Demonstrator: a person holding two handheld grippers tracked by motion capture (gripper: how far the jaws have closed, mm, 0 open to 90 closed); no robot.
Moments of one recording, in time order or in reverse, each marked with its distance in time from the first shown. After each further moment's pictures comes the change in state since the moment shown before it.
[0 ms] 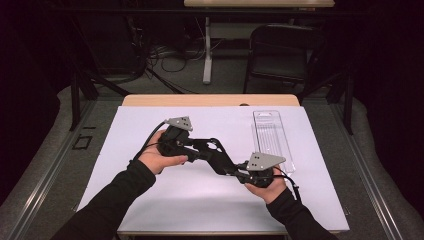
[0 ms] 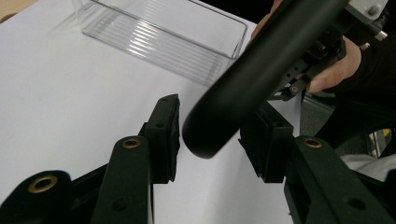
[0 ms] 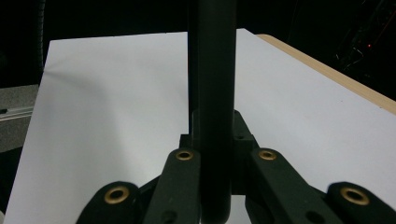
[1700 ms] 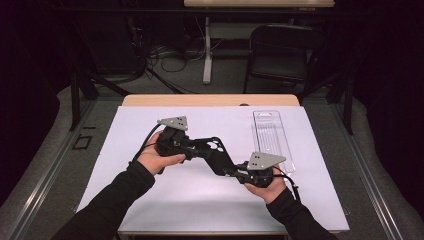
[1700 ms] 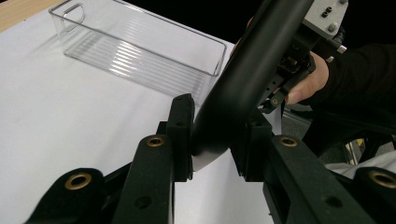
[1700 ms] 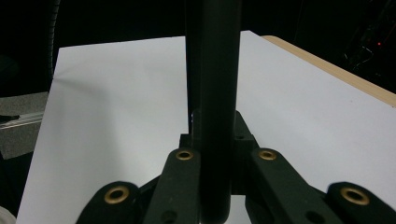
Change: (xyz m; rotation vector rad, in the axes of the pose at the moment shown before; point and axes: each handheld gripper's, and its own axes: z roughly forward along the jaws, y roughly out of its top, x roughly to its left) left arm 0.006 -0.006 -0.003 -0.086 -0.084 0.024; right arm -0.001 -0.001 0.001 -0.014 0.026 0.027
